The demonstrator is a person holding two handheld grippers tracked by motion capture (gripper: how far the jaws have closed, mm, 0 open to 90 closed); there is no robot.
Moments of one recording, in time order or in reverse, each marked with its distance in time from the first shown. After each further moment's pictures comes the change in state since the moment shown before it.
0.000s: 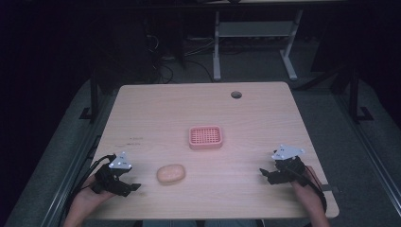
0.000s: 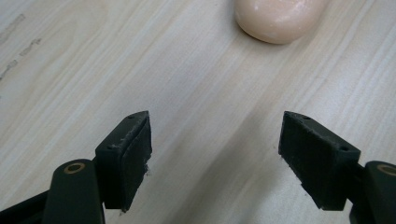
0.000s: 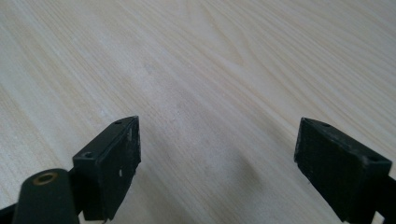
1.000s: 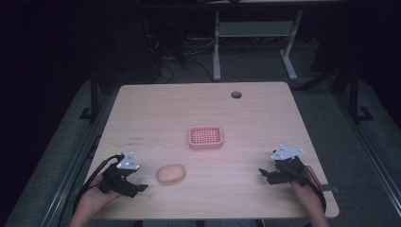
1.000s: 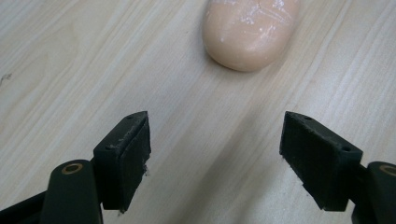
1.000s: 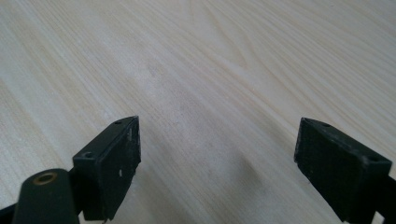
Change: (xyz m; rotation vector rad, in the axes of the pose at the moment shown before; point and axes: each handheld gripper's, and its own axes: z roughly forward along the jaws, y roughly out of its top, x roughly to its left) left arm -0.014 0.018 0.006 -0.003 -0.031 0.052; right arm 0.001 0.001 0.001 0.001 0.004 -0.014
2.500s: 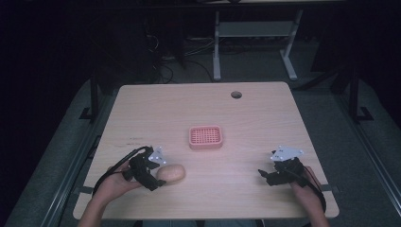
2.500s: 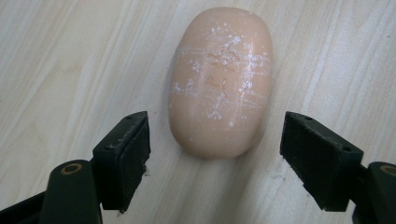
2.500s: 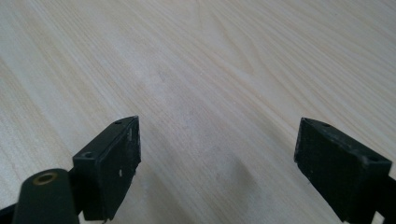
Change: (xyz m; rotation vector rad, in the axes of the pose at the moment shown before) left arm -0.013 0.067 0.033 0.129 -0.059 0.185; right arm 0.004 0.002 -0.003 -0.016 0.009 -0.016
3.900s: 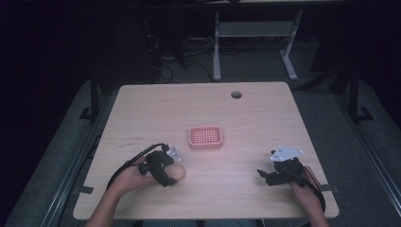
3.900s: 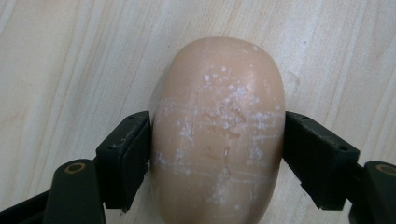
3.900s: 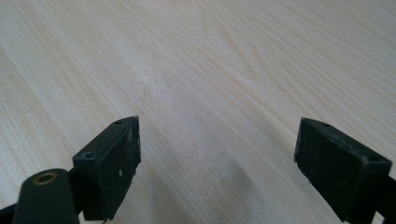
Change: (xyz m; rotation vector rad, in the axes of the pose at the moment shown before) left arm 0.009 0.030 0.037 0.072 -0.099 0.007; right arm 0.003 0.002 -0.001 -0.011 0.012 0.006
